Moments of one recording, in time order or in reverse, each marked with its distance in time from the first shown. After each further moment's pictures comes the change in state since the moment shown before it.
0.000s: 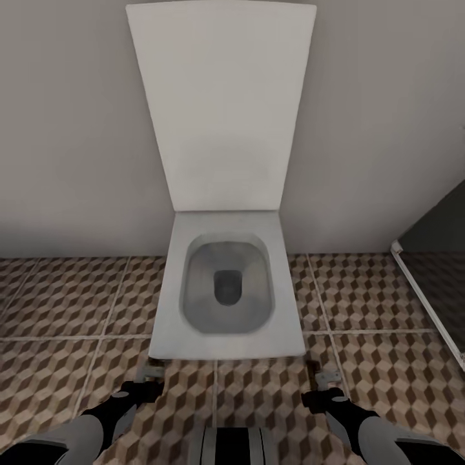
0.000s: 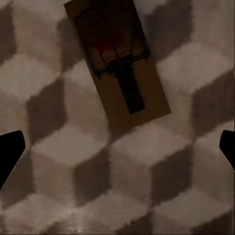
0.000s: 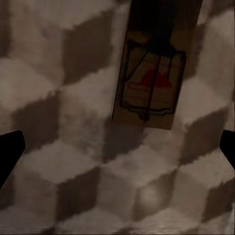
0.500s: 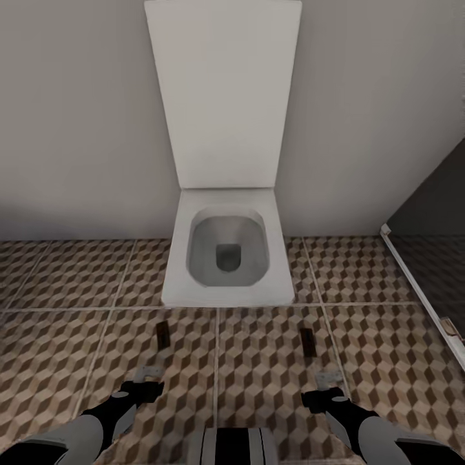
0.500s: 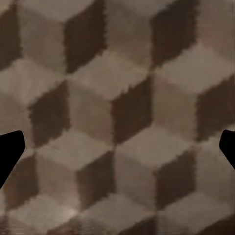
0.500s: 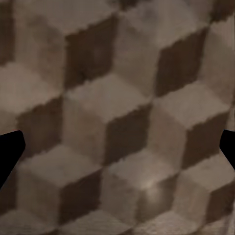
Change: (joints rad) left arm 0.000 0.001 0.000 0.001 0.001 0.001 0.002; right arm 0.000 0.000 0.000 0.000 0.000 0.000 0.000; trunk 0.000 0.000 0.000
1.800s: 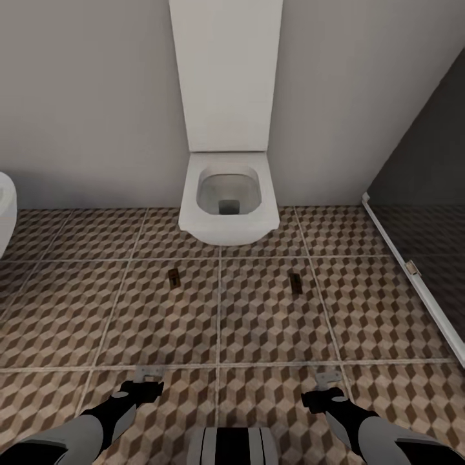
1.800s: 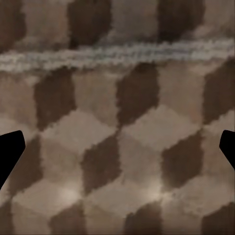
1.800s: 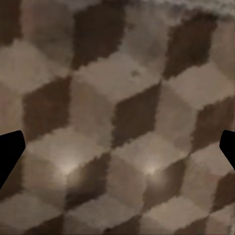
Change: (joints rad) left arm 0.000 0.000 0.000 0.000 0.000 -0.002 0.000; right arm 0.000 0.000 0.000 0.000 0.000 0.000 0.000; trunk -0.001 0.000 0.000
